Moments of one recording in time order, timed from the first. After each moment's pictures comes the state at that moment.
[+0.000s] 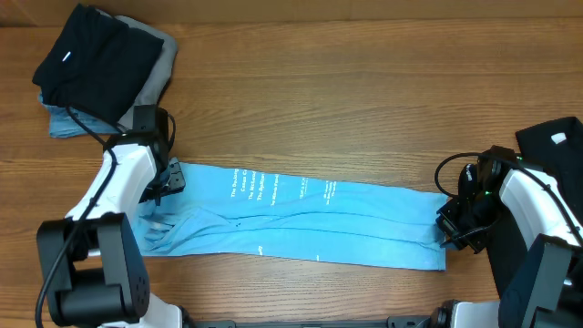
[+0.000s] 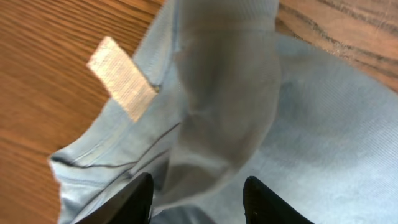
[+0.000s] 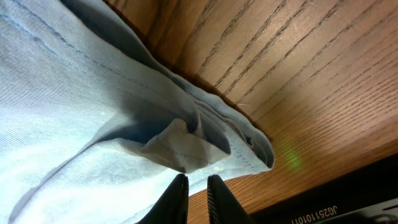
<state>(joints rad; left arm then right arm) 0.09 1.73 1.06 -0.82 -0.26 -0.27 -0.27 1.58 0.89 -1.19 -0.18 0.62</state>
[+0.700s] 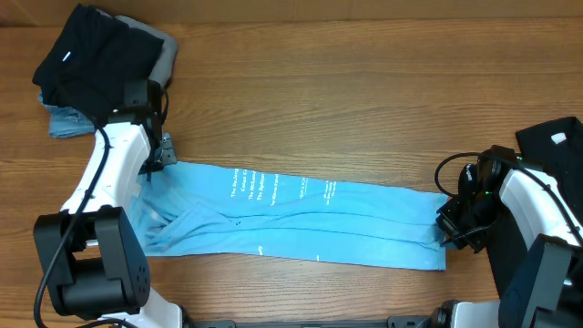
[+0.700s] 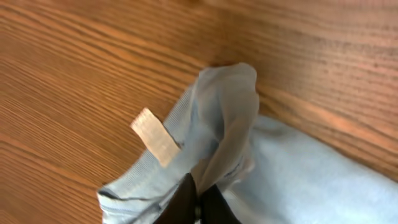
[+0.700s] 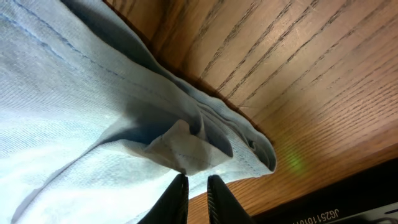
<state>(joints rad) 0.09 1.77 1.26 -0.89 -0.33 -0.23 -0.27 1.58 0.89 -1.18 -0.18 0.62</state>
